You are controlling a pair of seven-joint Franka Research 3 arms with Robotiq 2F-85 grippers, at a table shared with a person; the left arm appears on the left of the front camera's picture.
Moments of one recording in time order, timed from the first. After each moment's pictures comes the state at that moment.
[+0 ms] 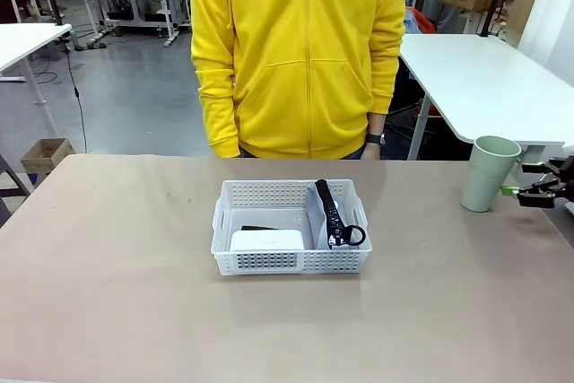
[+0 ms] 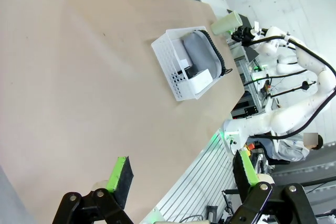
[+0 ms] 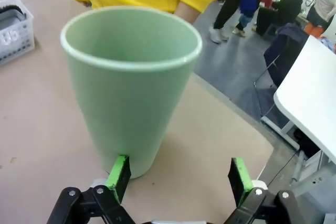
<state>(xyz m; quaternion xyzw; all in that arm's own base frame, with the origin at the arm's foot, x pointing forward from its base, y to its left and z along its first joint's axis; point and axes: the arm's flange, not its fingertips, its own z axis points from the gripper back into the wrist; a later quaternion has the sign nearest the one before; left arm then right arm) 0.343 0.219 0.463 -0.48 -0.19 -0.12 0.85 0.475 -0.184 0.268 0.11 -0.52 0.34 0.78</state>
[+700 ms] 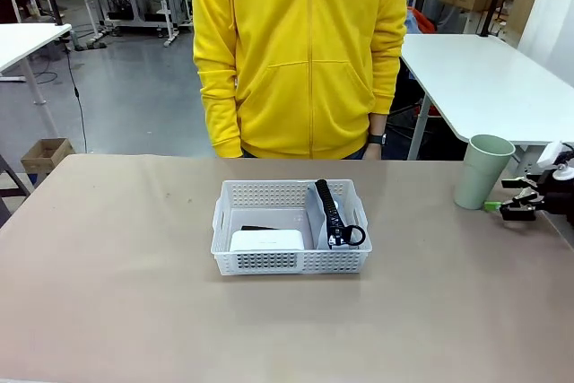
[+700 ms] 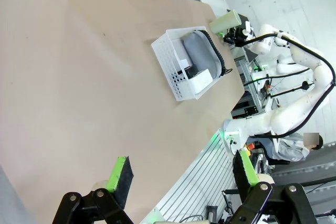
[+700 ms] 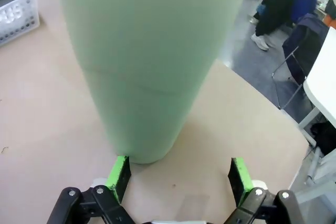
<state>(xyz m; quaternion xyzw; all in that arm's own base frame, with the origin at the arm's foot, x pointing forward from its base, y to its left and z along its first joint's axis) 0.343 0.219 0.463 -0.48 -0.19 -0.12 0.85 0.488 -0.167 0.230 0.14 -0.49 0.36 0.79</state>
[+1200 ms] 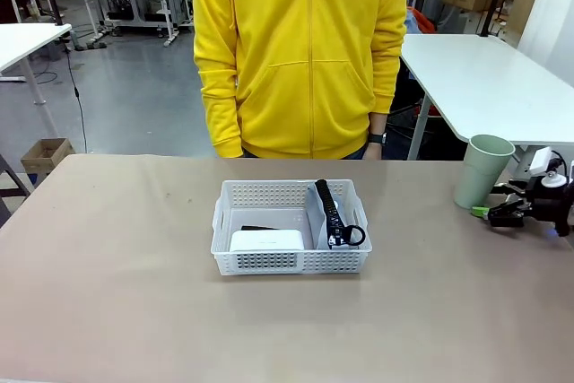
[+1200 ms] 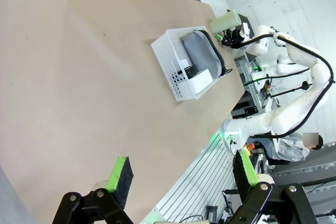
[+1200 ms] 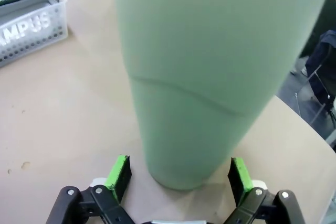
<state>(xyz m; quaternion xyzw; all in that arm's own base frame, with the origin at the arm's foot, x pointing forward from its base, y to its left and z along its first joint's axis) 0.343 0.219 0.462 -0.48 -0.19 -0.12 0.85 0.488 -0.145 0.209 0.21 -0.50 0.37 0.75</state>
